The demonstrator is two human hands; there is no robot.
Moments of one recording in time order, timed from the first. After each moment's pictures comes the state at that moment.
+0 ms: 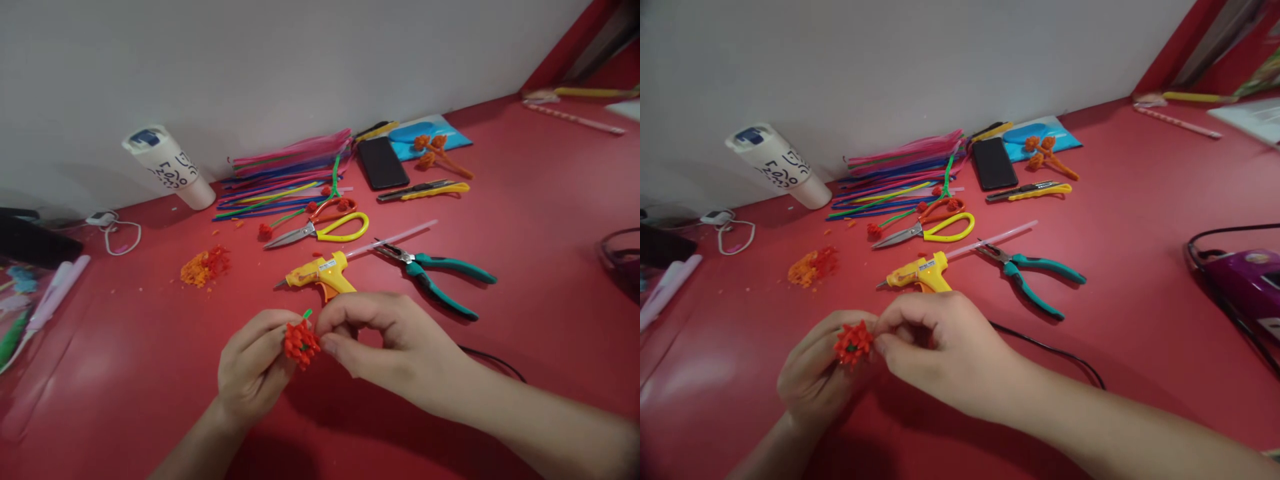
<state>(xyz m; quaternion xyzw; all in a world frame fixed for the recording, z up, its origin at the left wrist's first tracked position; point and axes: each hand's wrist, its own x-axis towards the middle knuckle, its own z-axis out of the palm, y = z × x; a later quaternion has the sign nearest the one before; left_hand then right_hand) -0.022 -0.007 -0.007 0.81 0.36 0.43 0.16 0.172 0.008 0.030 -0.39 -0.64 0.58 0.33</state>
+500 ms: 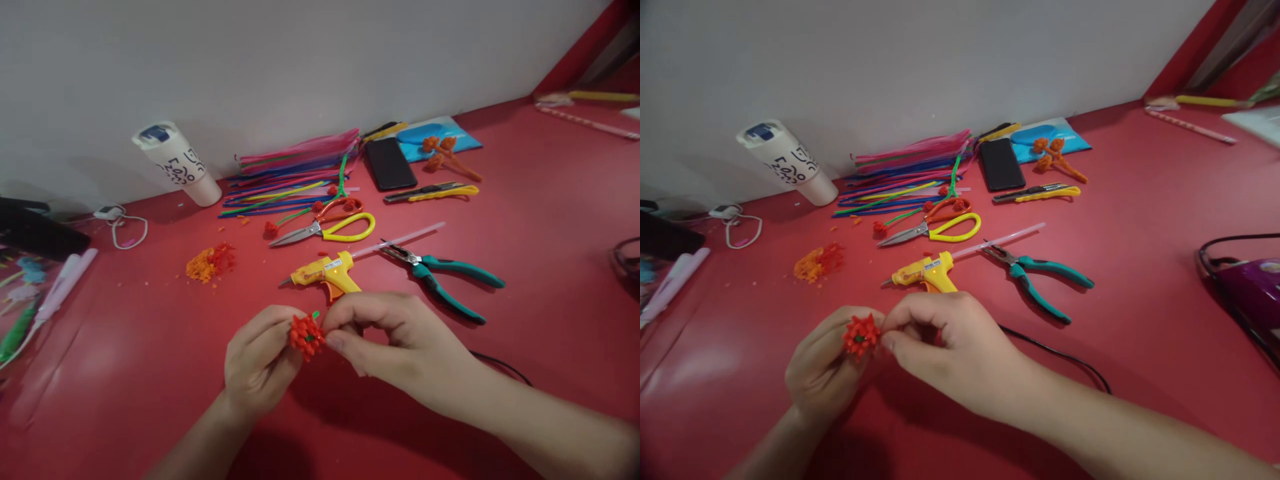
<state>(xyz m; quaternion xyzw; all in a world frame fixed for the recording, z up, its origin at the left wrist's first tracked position) -0.020 -0.009 -0.005 0.80 0.37 0.44 0.19 0.172 0.010 0.029 -0.39 -0.65 0.57 0.32</state>
